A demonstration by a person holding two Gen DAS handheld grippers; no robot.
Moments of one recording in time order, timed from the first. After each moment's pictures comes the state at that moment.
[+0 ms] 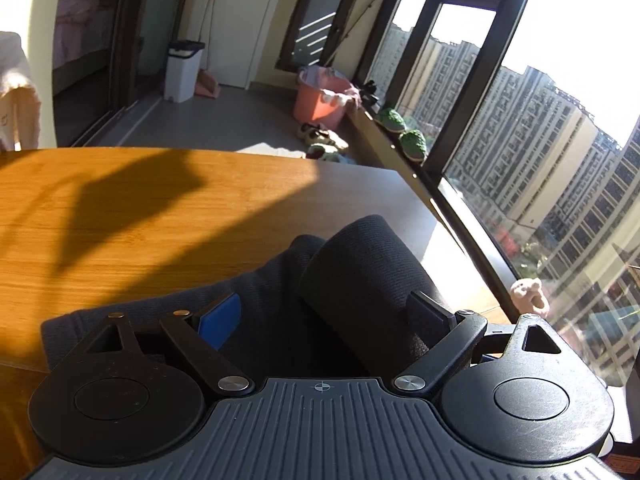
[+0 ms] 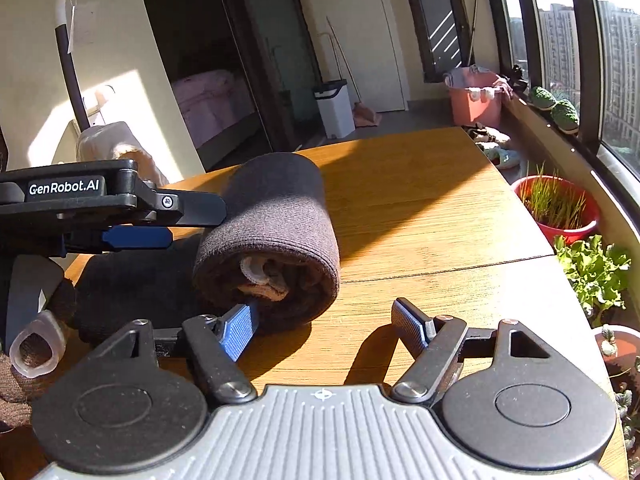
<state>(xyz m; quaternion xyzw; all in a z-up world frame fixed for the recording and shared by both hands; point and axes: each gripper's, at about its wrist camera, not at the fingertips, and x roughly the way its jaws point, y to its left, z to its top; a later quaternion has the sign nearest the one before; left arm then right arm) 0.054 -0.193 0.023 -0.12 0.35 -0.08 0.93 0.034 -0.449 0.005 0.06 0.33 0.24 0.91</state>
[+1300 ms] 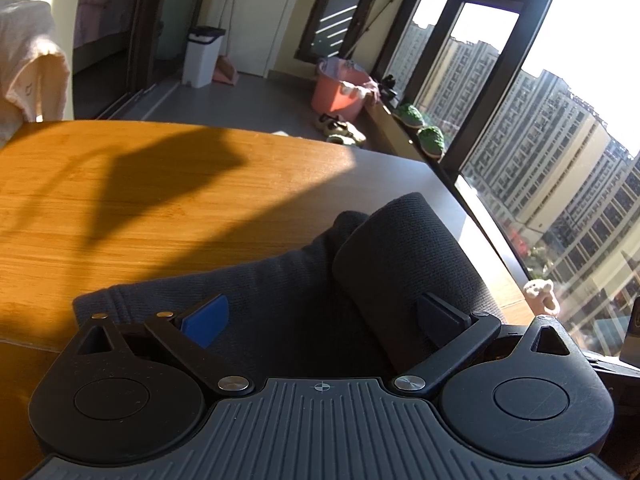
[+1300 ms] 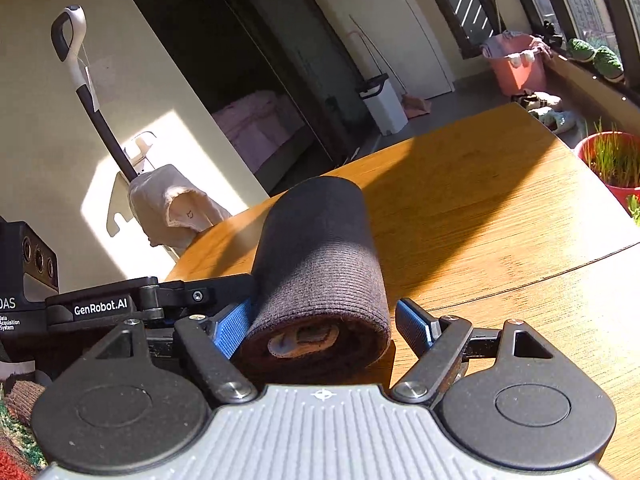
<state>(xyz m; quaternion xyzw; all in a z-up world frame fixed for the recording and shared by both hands) 0.049 -0.160 0.010 -0.15 0.36 -0.07 0.92 0.067 -0.446 -0.004 0.19 0.34 0.33 0.86</state>
